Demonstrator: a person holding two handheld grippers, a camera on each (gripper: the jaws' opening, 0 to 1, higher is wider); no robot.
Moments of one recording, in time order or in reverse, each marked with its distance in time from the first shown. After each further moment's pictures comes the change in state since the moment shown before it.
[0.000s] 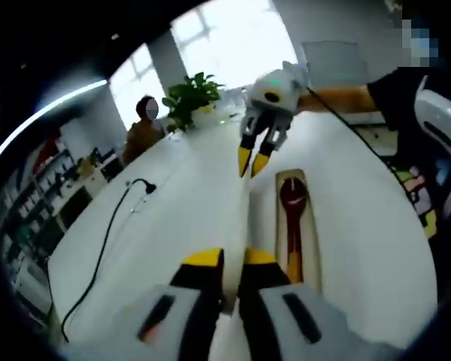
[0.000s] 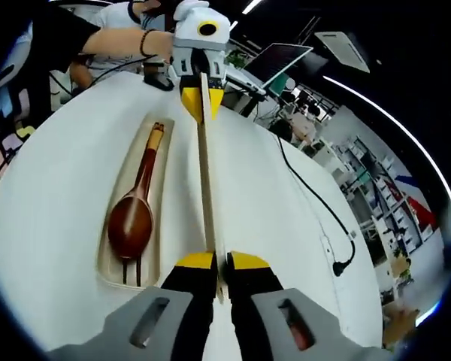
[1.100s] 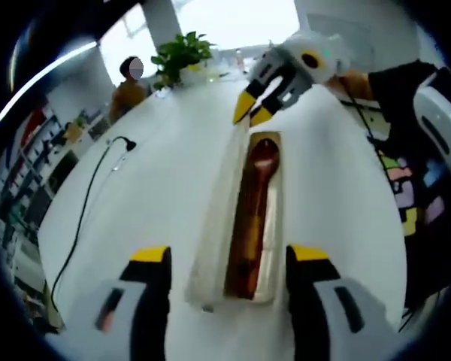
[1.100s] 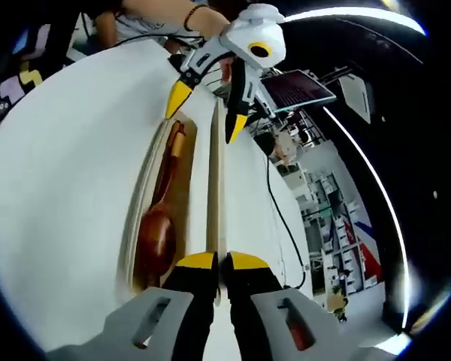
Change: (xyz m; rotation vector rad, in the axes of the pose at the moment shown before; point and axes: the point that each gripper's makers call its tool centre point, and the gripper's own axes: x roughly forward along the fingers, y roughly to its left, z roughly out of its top) left arm -0.015 -0.042 -0.035 -0.094 0.257 -0.090; right arm -0.020 0.022 0.038 -0.368 0.054 -0.247
